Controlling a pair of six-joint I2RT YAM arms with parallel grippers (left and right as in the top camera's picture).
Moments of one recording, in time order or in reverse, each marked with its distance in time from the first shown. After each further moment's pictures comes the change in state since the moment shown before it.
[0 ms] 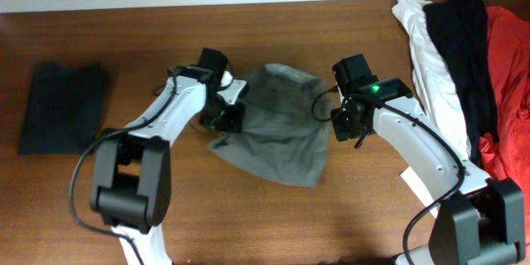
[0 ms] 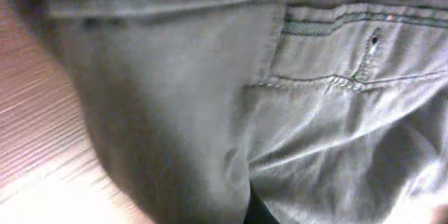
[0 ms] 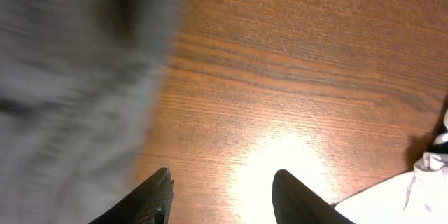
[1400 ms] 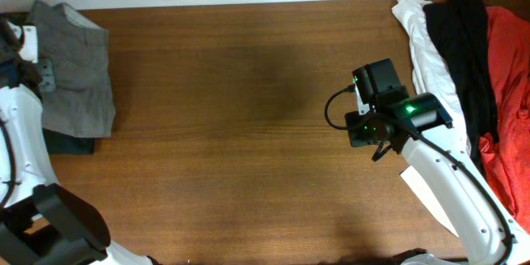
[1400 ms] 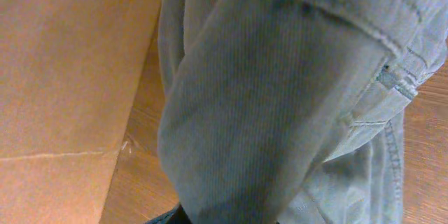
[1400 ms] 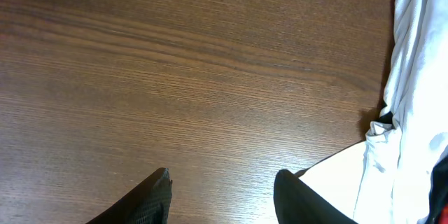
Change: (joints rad) left arm 0.742 -0.217 0.216 0.220 -0.563 0.344; right arm 0.000 -0.250 0.000 -0.110 0.009 0.000
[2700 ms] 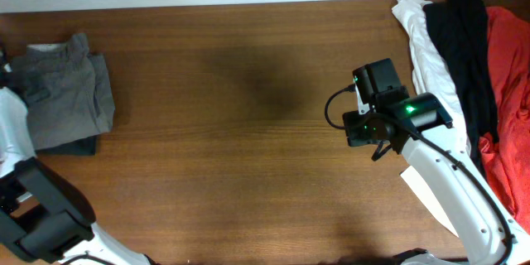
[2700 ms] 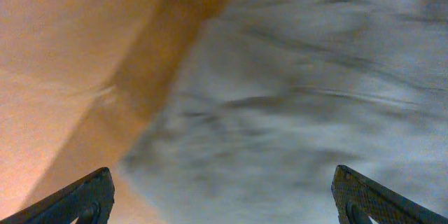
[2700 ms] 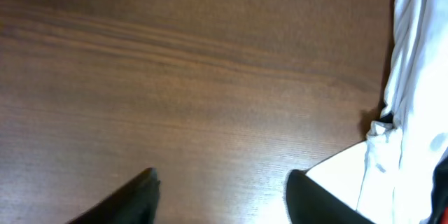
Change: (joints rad) left arm 0.090 0.154 0.004 0.065 -0.038 -0.299; right arm 0.000 0.000 0.000 0.016 0.000 0.005
